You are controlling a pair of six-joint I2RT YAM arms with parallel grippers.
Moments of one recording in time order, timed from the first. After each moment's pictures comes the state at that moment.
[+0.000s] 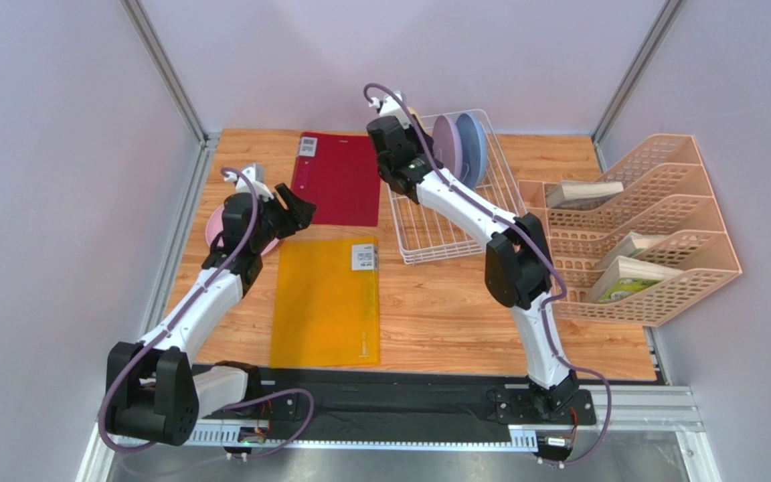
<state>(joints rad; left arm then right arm) -0.16 1.16 0.69 0.14 0.15 -0.56 0.66 2.21 2.04 -0.29 0.94 -0.17</state>
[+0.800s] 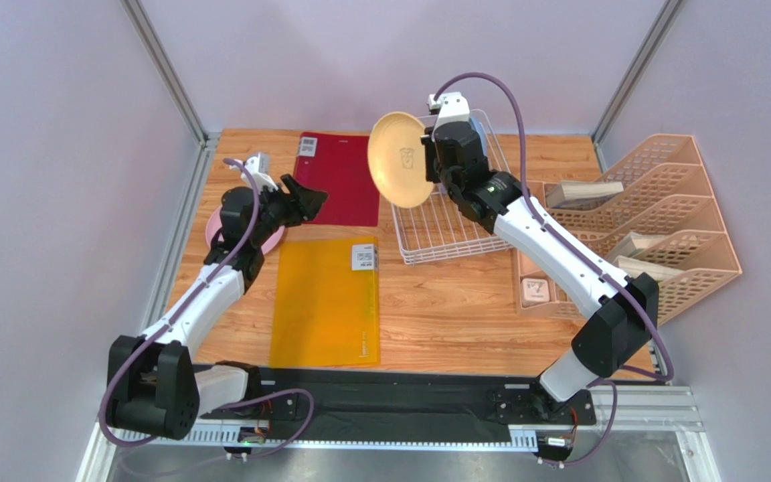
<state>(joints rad) -0.16 1.18 0.71 0.28 0.29 -0.58 0.64 1.58 1.56 -0.33 0.48 0.13</state>
